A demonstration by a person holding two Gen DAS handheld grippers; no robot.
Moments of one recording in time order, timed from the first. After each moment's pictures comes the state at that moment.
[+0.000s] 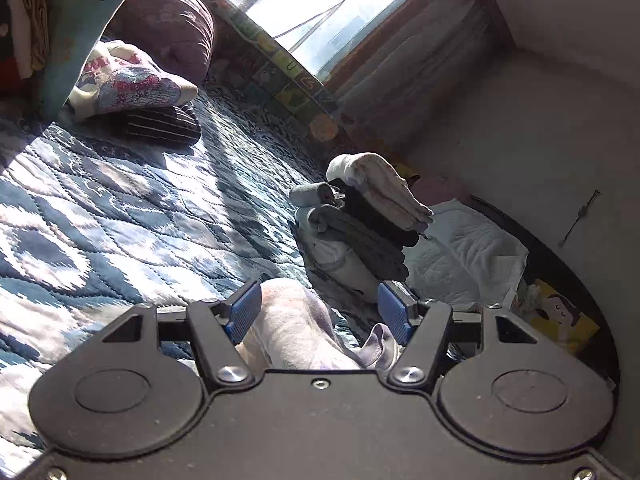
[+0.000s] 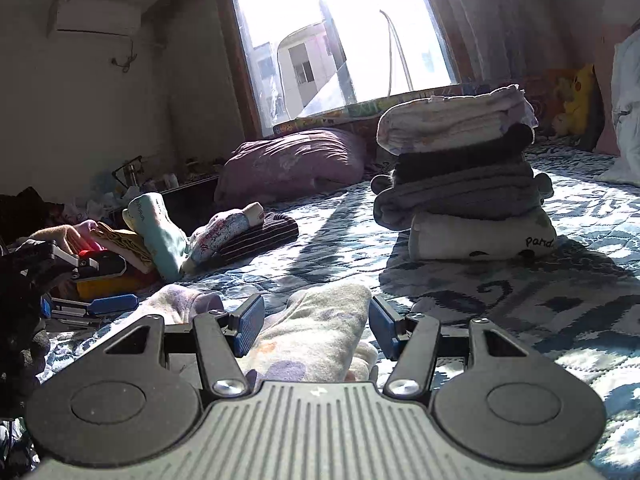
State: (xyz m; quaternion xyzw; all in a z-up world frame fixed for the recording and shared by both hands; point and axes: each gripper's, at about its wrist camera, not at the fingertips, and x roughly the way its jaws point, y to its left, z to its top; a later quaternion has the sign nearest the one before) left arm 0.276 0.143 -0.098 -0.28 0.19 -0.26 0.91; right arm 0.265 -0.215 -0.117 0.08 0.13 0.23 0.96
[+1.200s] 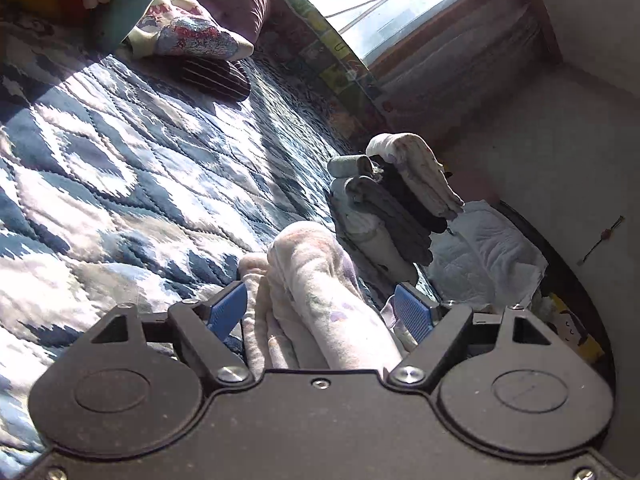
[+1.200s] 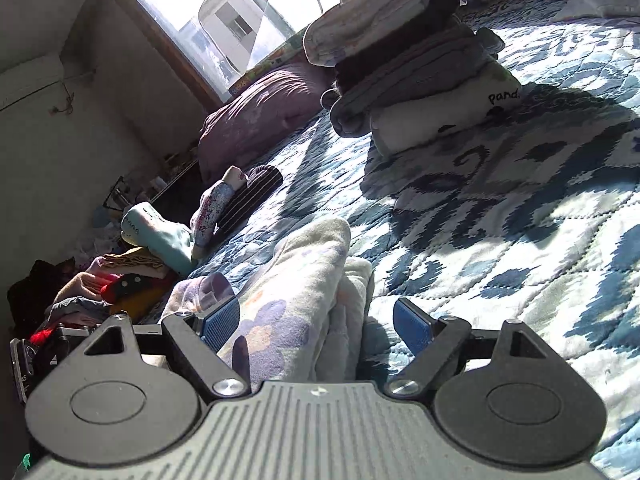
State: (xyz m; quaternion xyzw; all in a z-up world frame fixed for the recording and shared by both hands) left arm 0.265 0.156 -0.140 -0.39 0.27 -0.19 0.86; right arm 0.282 -0.259 -0.156 0.32 0.31 0.22 0.87
